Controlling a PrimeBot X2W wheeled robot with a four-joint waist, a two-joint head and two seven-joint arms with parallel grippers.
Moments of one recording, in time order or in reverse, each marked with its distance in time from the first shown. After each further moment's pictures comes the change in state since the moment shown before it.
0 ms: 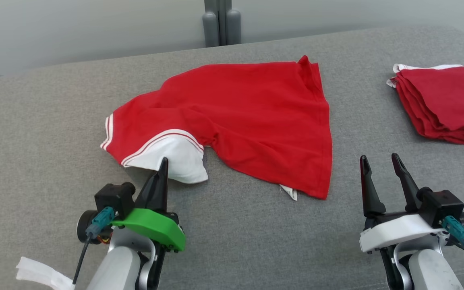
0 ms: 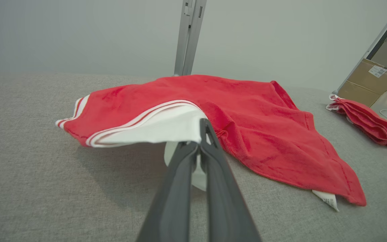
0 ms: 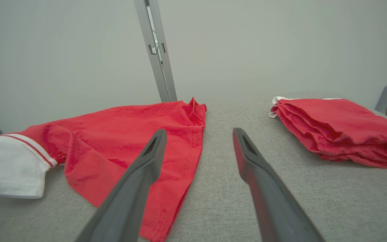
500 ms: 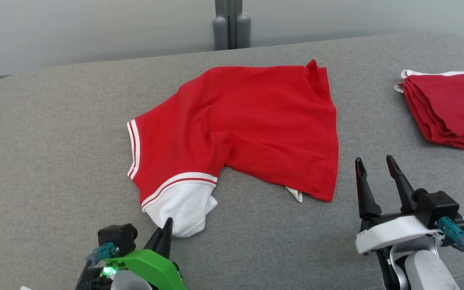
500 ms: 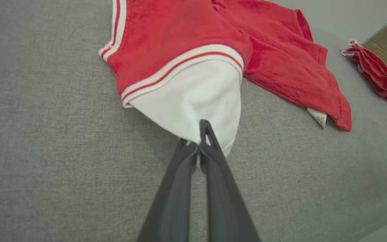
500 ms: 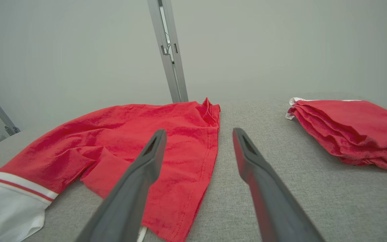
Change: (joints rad) left arm 0.282 0.057 -0.024 -0.314 -0.087 0.103 0.344; right arm 0.009 0.000 0.021 0.004 0.012 0.000 0.000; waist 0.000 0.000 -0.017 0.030
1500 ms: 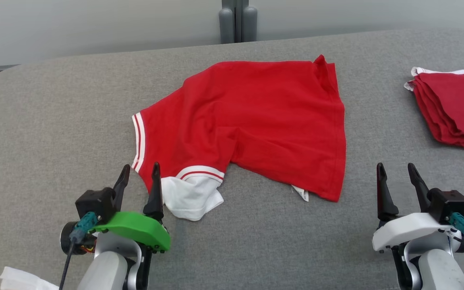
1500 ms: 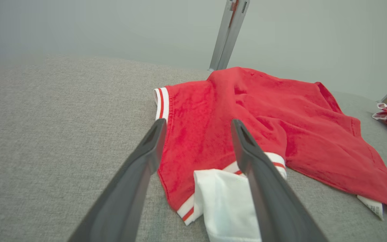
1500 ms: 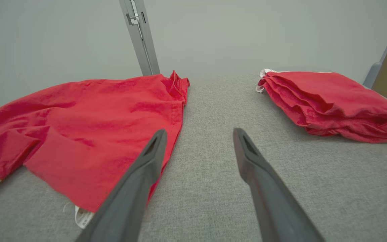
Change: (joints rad) left arm -0.243 -0.015 0.042 0.273 0.033 -0.019 -0.311; right arm -0.036 0.000 -0.111 0.116 -0.043 0.000 0.018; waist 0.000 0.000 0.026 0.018
